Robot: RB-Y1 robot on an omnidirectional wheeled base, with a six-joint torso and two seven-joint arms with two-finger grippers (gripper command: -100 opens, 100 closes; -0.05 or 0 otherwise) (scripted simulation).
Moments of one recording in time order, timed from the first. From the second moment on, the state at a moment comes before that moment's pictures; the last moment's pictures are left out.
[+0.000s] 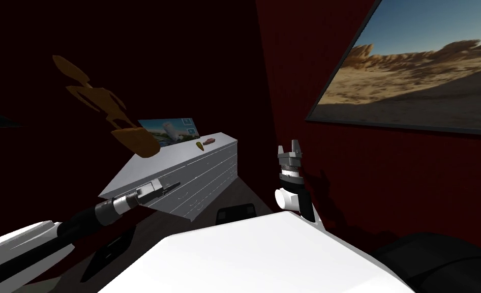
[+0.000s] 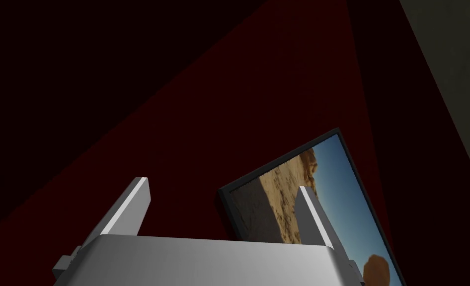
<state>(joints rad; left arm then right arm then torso) 0.63 1.23 0.11 -1.66 -0.23 -0.77 -0.36 0.51 0.04 -0.04 -2.38 -0.06 -0.41 0.03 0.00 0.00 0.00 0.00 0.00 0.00</state>
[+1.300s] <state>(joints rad) 0.71 1.61 0.17 -1.50 -0.32 -0.86 -0.48 0.51 0.04 -0.04 -2.38 -0.06 -0.41 0.03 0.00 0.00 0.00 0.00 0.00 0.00</state>
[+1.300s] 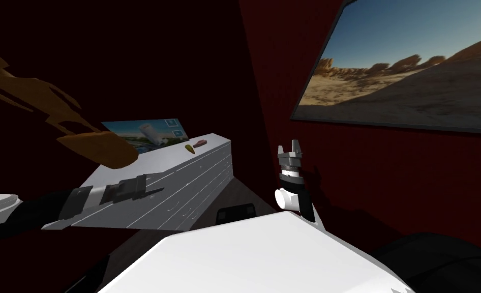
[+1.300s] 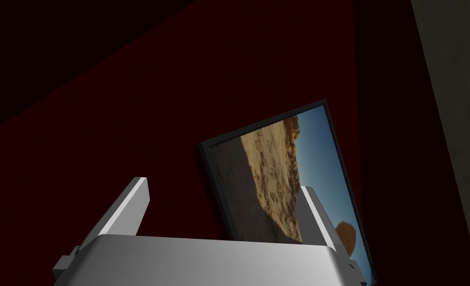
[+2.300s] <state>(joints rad) 0.76 1.91 0.18 -1.39 -0.36 -0.90 -0.60 0.51 0.04 -0.04 -2.38 -0.06 -0.41 0.03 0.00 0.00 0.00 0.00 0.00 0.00</state>
